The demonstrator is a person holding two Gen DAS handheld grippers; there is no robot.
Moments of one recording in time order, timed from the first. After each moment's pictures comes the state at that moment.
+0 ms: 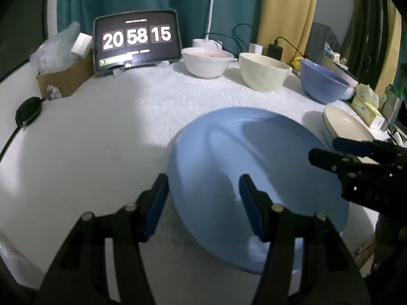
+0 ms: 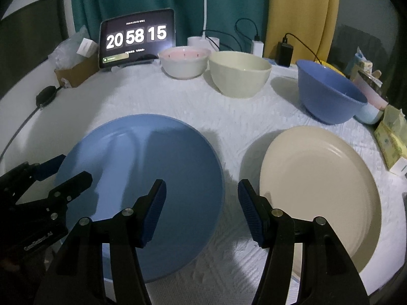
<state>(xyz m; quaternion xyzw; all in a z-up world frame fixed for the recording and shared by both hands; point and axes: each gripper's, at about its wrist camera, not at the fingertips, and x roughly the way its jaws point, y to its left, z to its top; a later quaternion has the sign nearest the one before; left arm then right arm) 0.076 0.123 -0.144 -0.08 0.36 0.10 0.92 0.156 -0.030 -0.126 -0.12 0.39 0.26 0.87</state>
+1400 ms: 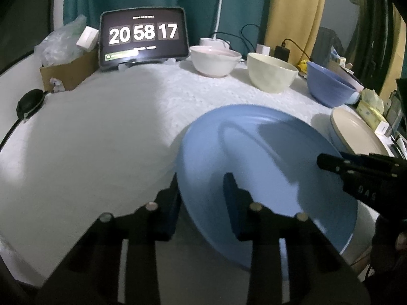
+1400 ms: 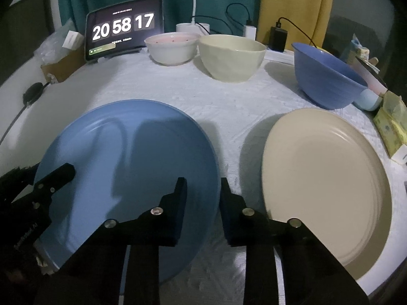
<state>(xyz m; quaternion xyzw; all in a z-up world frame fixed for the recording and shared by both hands) 0.076 0.130 -0.151 -0.09 0.36 0.11 0.92 0.165 -0.029 -0.144 -0.11 0.42 0.23 0.87</state>
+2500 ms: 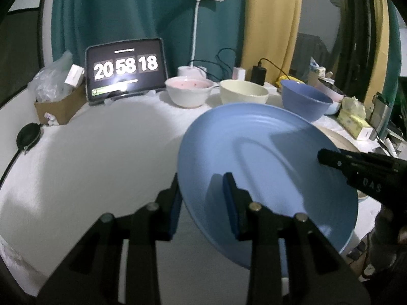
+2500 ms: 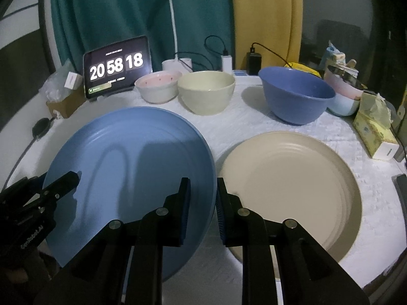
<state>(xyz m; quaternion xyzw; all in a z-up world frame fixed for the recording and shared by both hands) 0.075 0.091 -0.108 -0.06 0.31 0.09 0.94 0.158 -0.079 -0.094 -0.05 0.36 0.22 0.90</state>
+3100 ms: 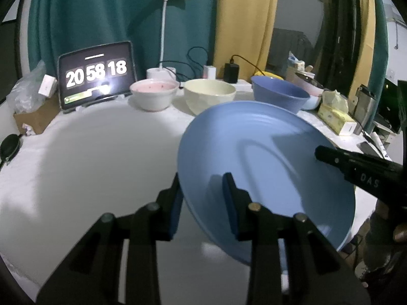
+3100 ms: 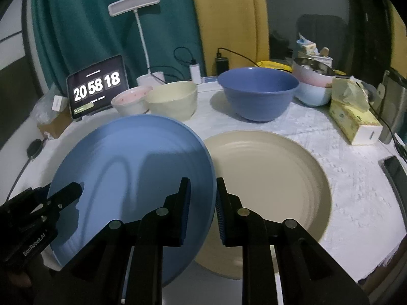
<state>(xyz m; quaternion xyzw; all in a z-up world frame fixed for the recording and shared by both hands) 0.100 0.044 -0.102 -0.06 0.31 0.04 0.95 0.162 -0.138 -0.091 -0.01 0.35 0.19 0.92</state>
